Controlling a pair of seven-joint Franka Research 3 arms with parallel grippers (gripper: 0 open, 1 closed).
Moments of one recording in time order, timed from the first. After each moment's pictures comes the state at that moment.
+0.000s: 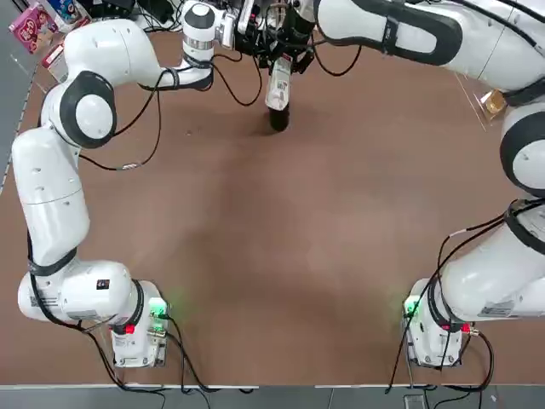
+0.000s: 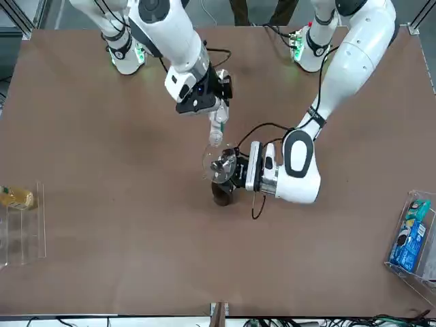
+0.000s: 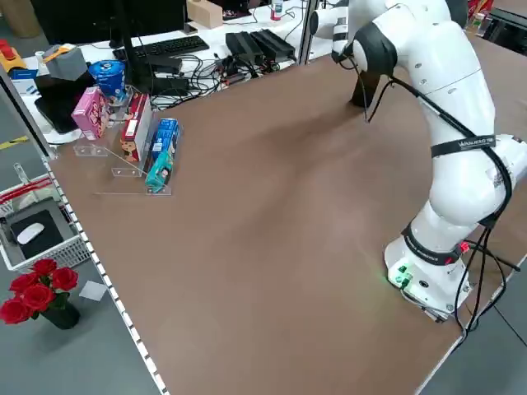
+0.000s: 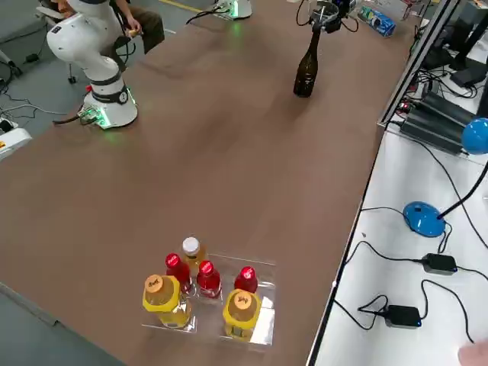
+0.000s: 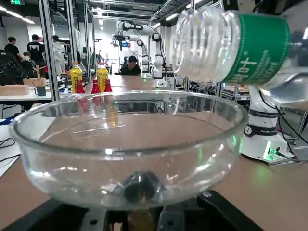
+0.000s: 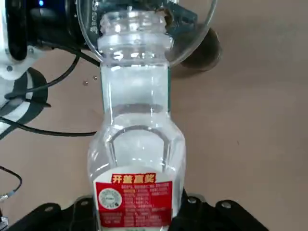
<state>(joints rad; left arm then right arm) 0.01 0.84 -0.68 -1.41 -1.12 2.10 2.01 -0.02 0.43 0.97 -1.47 -0.06 1.99 0.97</state>
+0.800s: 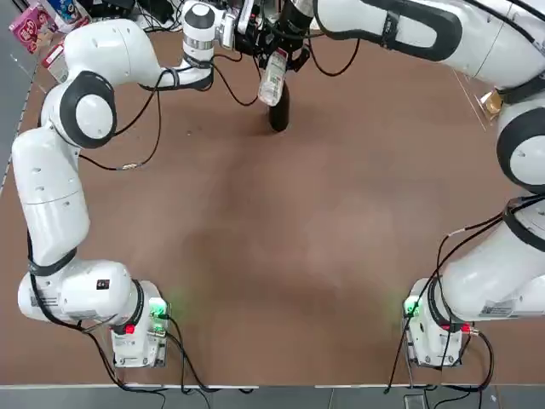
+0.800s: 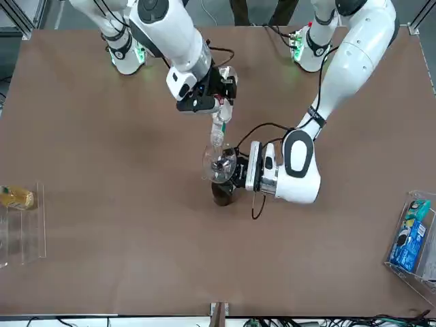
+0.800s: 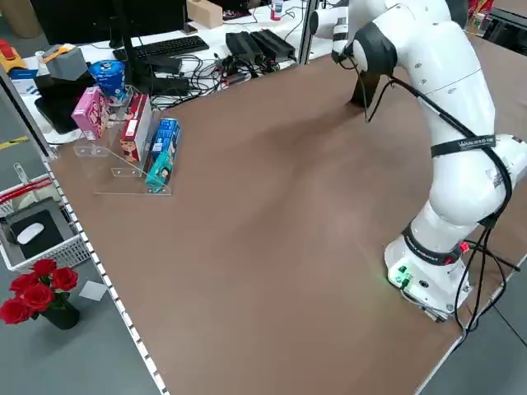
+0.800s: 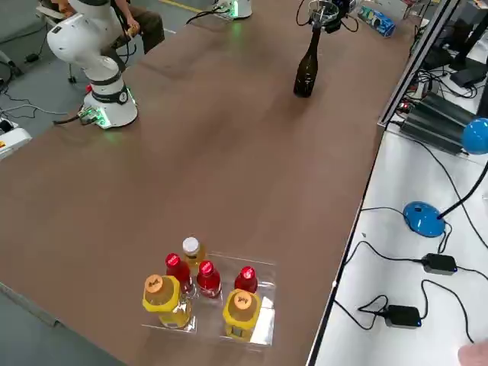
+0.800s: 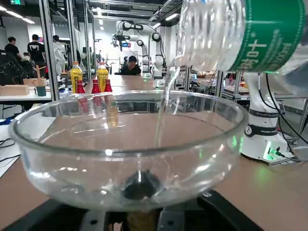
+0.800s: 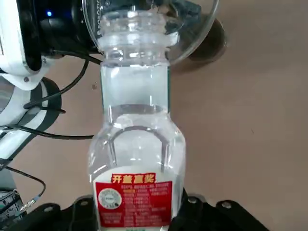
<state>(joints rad) 0.01 0.84 -0.68 -1.41 -1.12 2.10 2.01 -0.01 0.46 0.99 -1.42 -0.06 1.99 1.07</state>
